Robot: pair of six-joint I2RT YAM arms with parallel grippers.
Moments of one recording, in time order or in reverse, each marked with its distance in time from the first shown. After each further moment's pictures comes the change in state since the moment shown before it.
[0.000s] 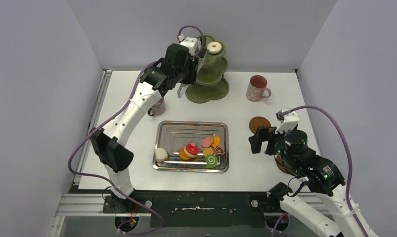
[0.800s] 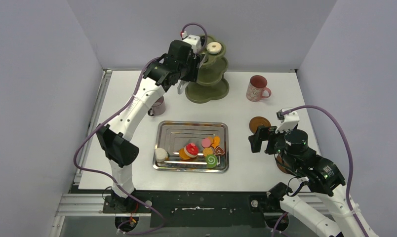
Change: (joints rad) left arm 0.006 0.103 0.145 -0.071 -0.026 0.056; right arm 0.000 0.002 0.005 0.015 0.000 0.000
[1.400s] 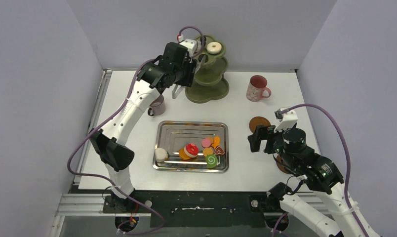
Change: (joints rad) left arm 0.001 -0.045 -0.016 -0.099 0.005 0.010; right arm 0.000 0.015 0.000 0.000 0.000 0.000
